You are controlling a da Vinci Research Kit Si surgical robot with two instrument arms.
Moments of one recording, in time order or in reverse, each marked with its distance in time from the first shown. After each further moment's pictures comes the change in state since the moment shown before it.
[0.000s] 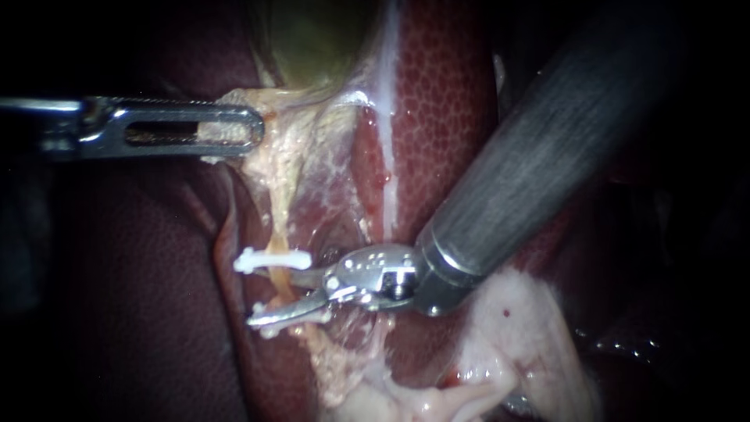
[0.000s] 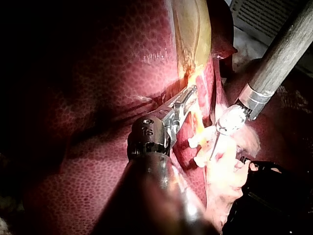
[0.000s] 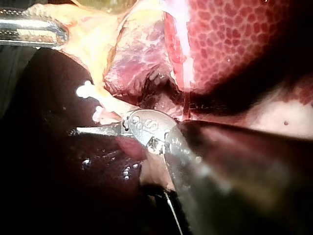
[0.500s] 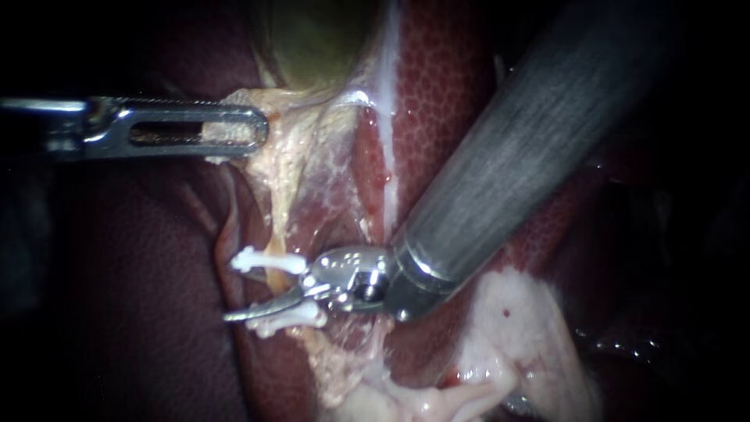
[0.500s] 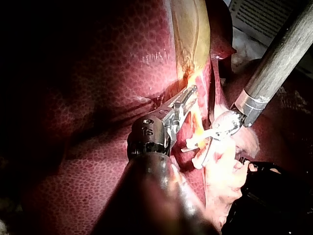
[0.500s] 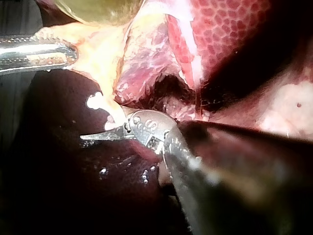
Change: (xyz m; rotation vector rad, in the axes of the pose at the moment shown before) right arm 0.001 0.001 0.002 -0.040 0.012 0.092; left arm 0.000 0.000 0.000 -0.002 -0.001 -0.001
